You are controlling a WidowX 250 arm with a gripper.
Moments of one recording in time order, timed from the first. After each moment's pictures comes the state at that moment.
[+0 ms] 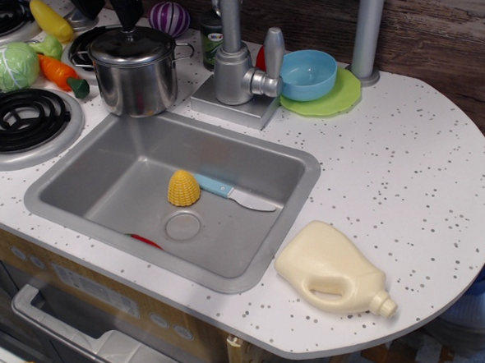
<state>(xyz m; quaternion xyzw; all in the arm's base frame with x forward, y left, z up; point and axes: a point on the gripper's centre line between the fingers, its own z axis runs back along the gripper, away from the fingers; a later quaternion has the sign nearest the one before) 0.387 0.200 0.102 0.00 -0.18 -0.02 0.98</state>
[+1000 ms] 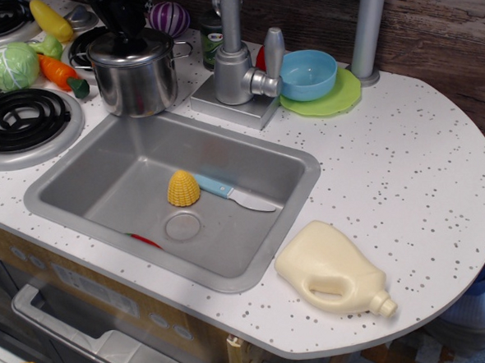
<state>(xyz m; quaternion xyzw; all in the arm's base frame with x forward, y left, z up) 0.400 0.197 0.087 -0.01 -0.16 -0.04 0.99</state>
